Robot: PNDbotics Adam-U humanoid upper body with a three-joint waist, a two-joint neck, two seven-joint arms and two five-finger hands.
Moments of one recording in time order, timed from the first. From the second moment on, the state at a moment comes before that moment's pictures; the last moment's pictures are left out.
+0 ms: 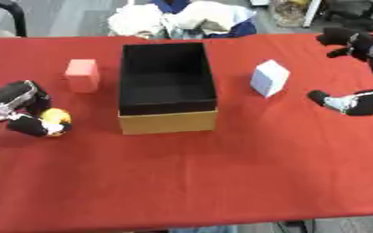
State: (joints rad) left arm -0.56 0.62 -0.19 -1.23 -0.63 -0.06 -0.29; right arm -0.35 -0.70 0.12 -1.69 0.13 -0.25 0.19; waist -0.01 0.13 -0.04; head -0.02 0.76
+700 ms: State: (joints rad) left arm -0.77 0.52 -0.18 -1.31 -0.62 -0.01 -0.24; right arm -0.35 -0.69 0.13 -1.68 0.13 -0.25 0.19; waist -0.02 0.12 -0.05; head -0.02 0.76
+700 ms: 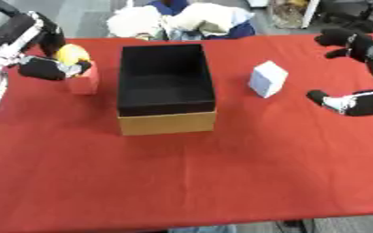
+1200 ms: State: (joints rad) left arm -0.94 0.30 -0.20 -1.06 -0.76 -0.05 -0.16; right arm -0.38 -0.68 0.15 -1.68 0.13 -0.26 0.20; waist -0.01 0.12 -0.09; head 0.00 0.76
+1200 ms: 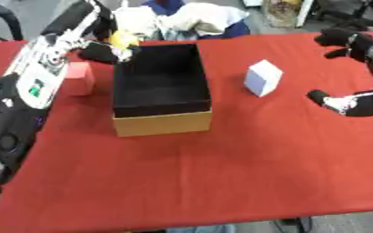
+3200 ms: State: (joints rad) left arm -0.96 0.49 -0.15 -0.95 -0.98 -0.16 -0.22; right arm -0.36 -0.67 0.15 -1.66 0.12 -0.26 0.21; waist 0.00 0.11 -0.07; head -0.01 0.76
